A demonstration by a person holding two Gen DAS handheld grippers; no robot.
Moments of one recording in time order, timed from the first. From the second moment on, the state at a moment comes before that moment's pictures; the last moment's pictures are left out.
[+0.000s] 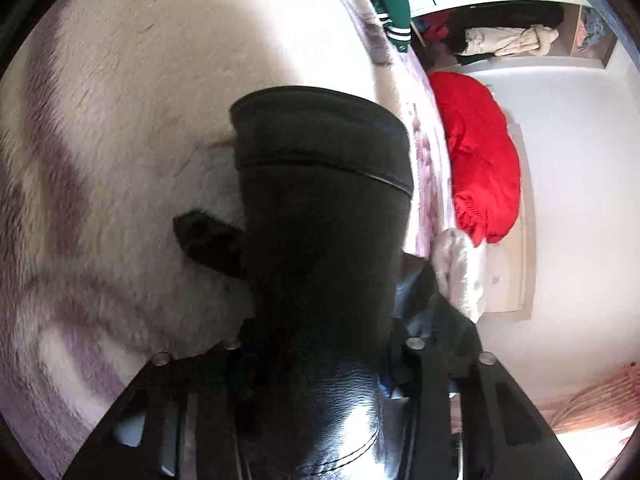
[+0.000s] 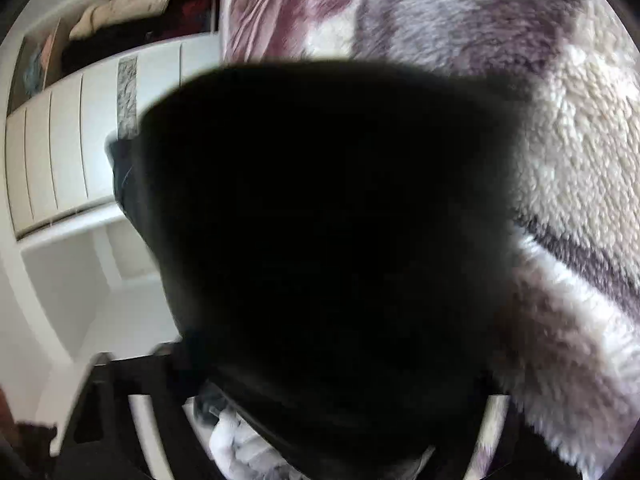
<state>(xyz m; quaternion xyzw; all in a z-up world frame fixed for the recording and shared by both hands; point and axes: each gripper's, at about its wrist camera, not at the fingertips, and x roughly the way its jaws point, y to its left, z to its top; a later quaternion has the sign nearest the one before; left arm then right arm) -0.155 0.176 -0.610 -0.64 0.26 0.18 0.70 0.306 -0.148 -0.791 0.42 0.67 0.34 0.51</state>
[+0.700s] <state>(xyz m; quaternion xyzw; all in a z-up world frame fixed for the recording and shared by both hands) -0.006 0.170 -0.463 -0.62 0.22 0.11 0.74 0.417 -0.168 -0.608 0.43 0.61 0.36 0.55</state>
